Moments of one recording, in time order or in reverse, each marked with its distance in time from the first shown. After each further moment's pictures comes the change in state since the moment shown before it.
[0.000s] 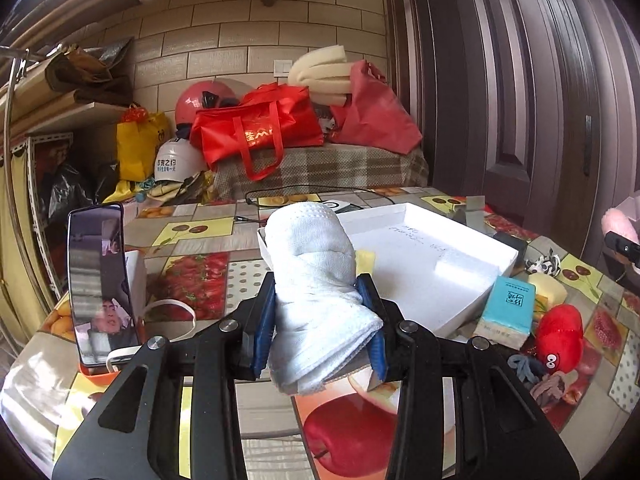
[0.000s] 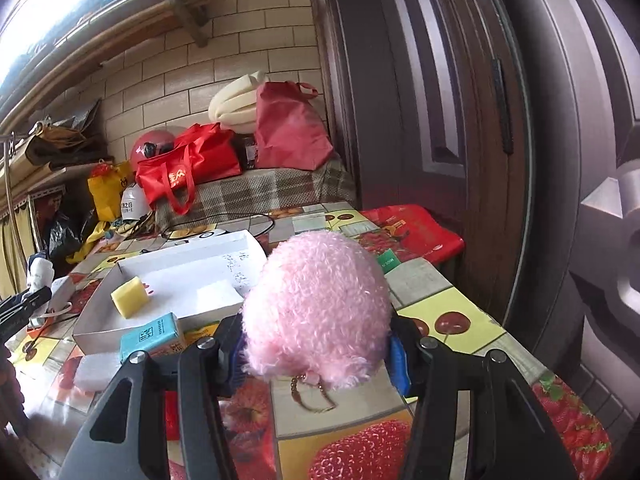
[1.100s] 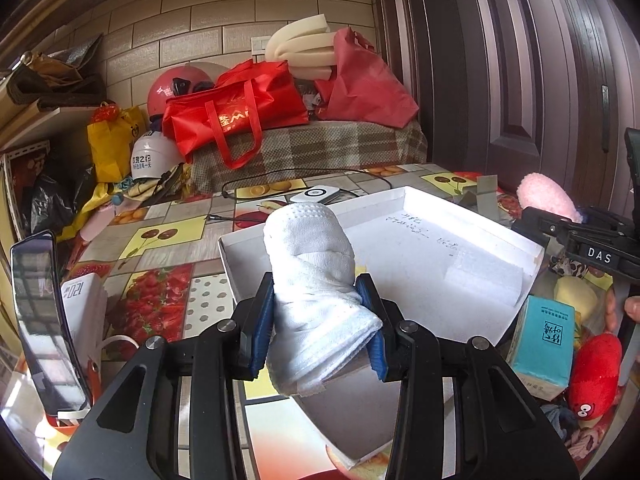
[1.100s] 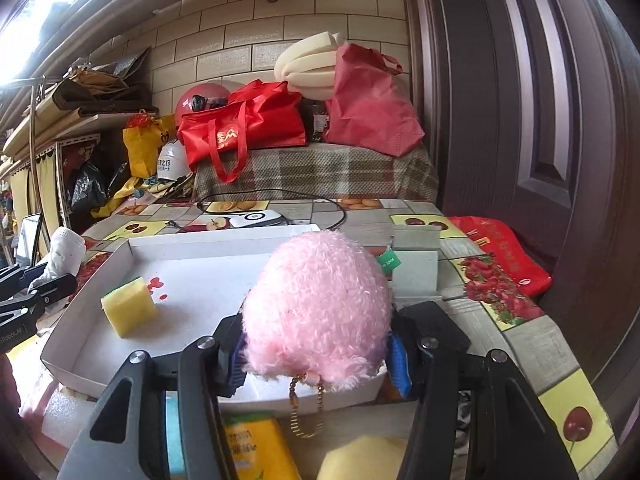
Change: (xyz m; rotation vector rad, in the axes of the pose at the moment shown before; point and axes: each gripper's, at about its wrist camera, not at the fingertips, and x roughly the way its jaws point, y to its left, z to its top) left arm 0.076 -0.029 0.023 0.065 0.091 -0.001; right arm 0.129 0.069 0.025 -0.160 0.092 0.183
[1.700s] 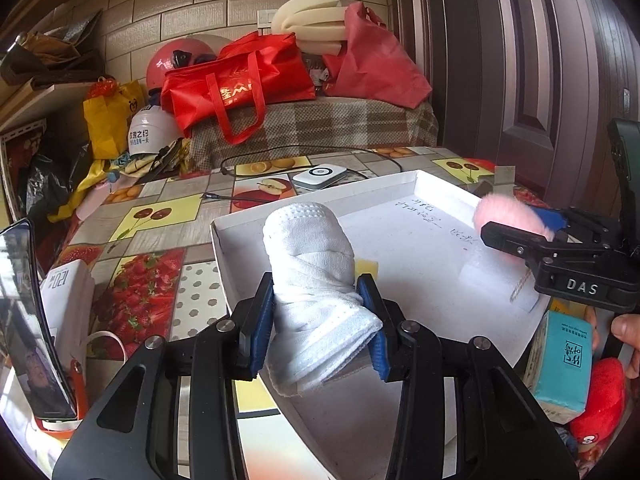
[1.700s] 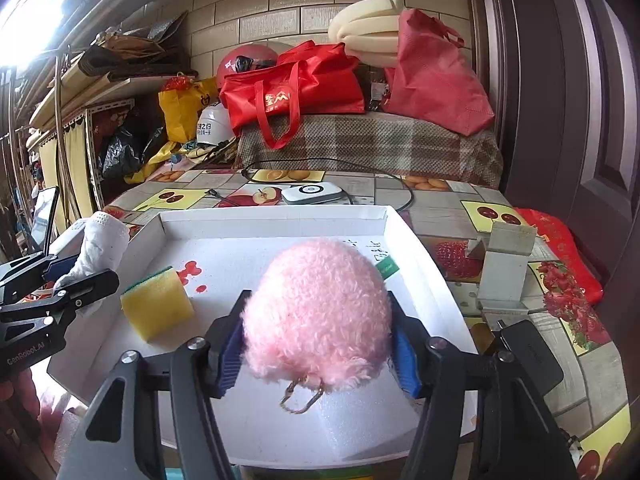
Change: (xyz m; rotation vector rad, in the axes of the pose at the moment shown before) left arm 0.030 0.006 0.007 -0.042 0.094 0.017; right arm 0.047 0.040 0.010 -0.067 0.111 0.129
